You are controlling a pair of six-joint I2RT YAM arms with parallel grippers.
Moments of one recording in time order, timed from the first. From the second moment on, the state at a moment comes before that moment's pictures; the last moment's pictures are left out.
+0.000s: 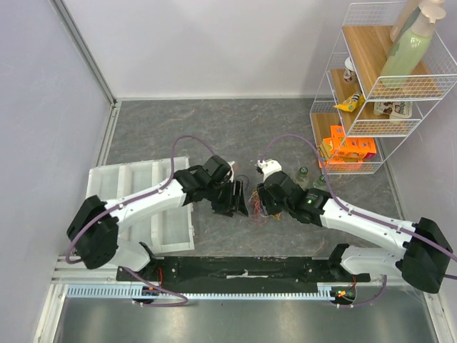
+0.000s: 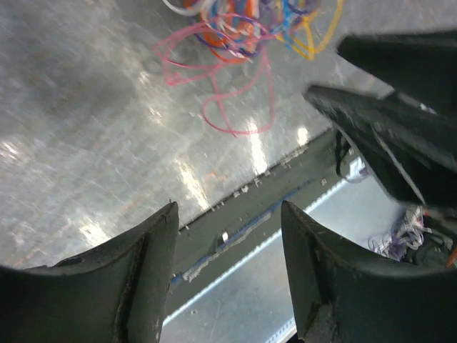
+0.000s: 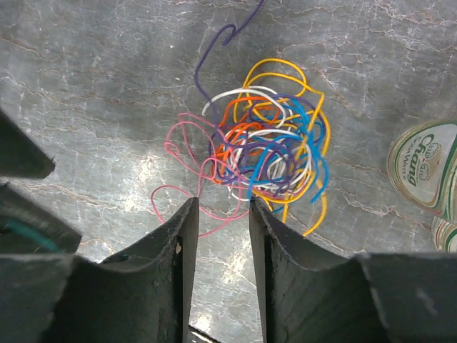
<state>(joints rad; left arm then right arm) -0.84 1.39 0.95 -0.51 0.34 -0.76 0.92 1.17 0.76 -0.42 0.22 0.40</state>
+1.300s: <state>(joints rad) -0.69 1.90 1.30 -0.35 0.40 -0.98 0.83 1.11 0.76 -0.49 0.19 0.39</state>
